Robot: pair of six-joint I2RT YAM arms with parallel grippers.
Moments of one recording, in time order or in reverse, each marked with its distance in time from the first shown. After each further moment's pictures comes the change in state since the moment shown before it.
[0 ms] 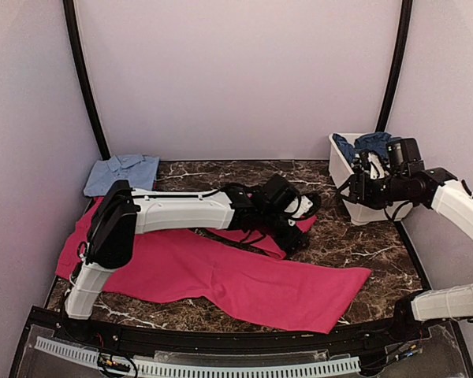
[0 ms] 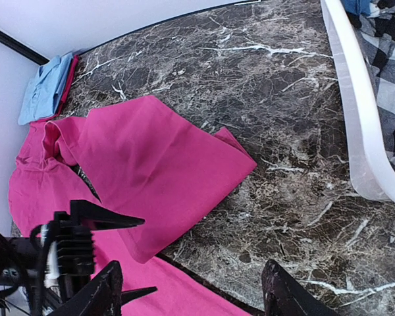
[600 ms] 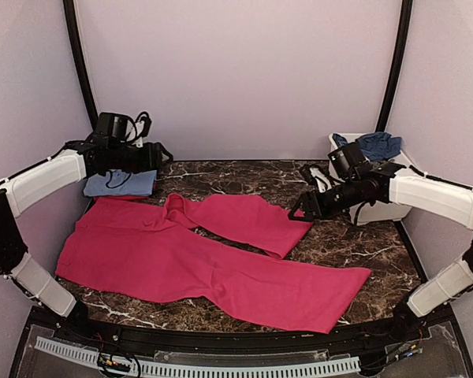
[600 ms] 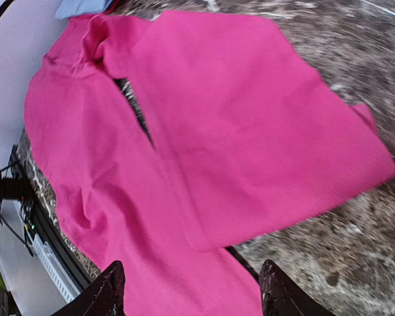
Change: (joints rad) left arm 0.822 -0.759 -0.614 0.034 0.167 -0.302; right arm 0.357 0.334 0.122 0.073 -0.092 -0.089
